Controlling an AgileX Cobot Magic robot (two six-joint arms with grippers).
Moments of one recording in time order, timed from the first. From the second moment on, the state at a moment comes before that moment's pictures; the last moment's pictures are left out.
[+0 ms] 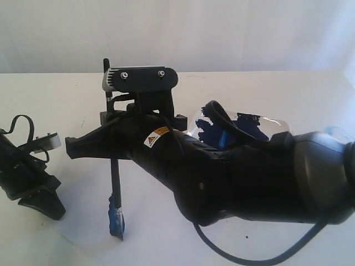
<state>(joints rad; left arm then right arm) -0.04 1.89 -0.96 -0.65 1.00 0.88 1.17 1.68 -0.92 0.69 -0.50 -0.28</state>
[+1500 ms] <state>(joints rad) -0.04 1.89 -0.96 -0.65 1.00 0.88 0.78 1.63 -0.92 -0.93 -0.97 0.80</state>
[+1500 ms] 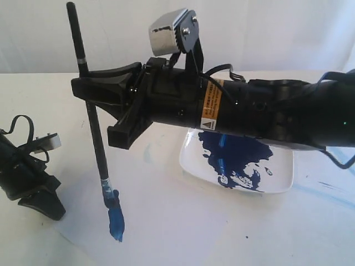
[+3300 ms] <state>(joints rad) -0.04 1.89 -0.96 -0.65 1.00 0.88 0.78 1.90 -1.02 -0.73 -0.98 0.59</state>
